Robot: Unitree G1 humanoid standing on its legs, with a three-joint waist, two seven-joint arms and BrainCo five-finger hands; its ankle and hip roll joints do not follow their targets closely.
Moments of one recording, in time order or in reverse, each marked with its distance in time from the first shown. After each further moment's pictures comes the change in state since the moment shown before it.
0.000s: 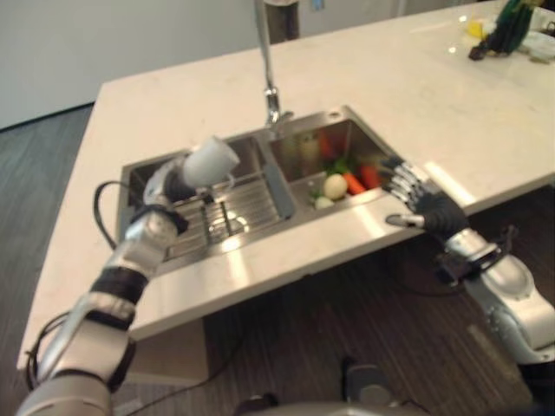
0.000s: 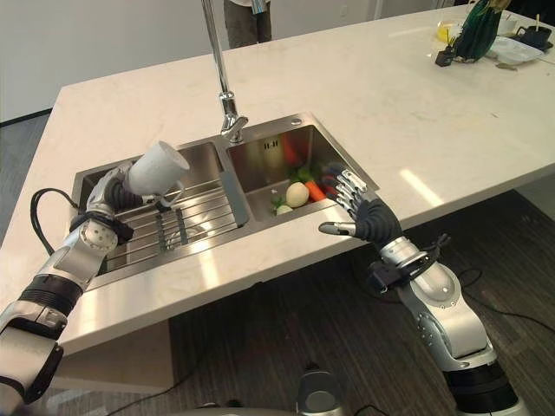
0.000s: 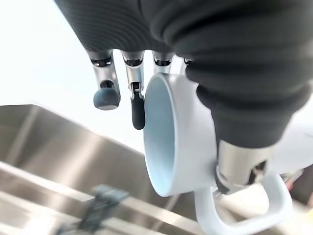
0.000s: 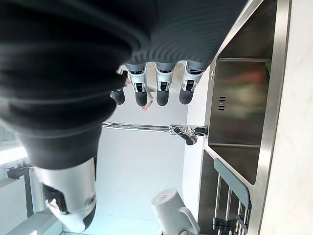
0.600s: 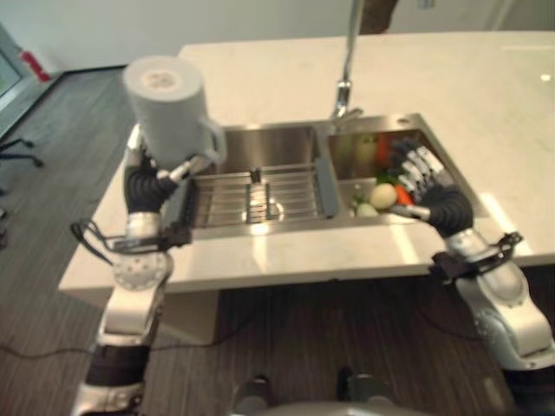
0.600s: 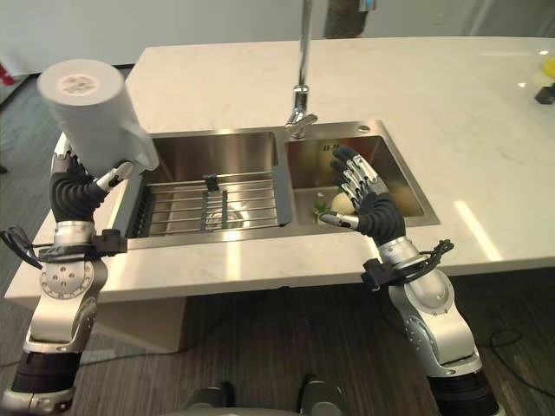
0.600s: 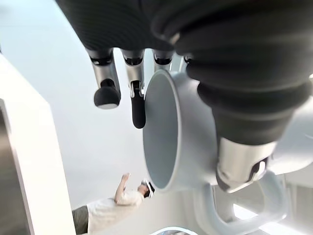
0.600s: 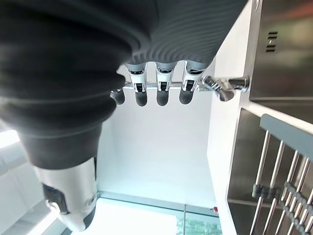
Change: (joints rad) left arm 0.574 -0.323 0.397 -0.789 -0.413 -0.196 -0.044; right arm 0.019 0.132 -0.035 -0.085 -0.058 -0.070 -0.078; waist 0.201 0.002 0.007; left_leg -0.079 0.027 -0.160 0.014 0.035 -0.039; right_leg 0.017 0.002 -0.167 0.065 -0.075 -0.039
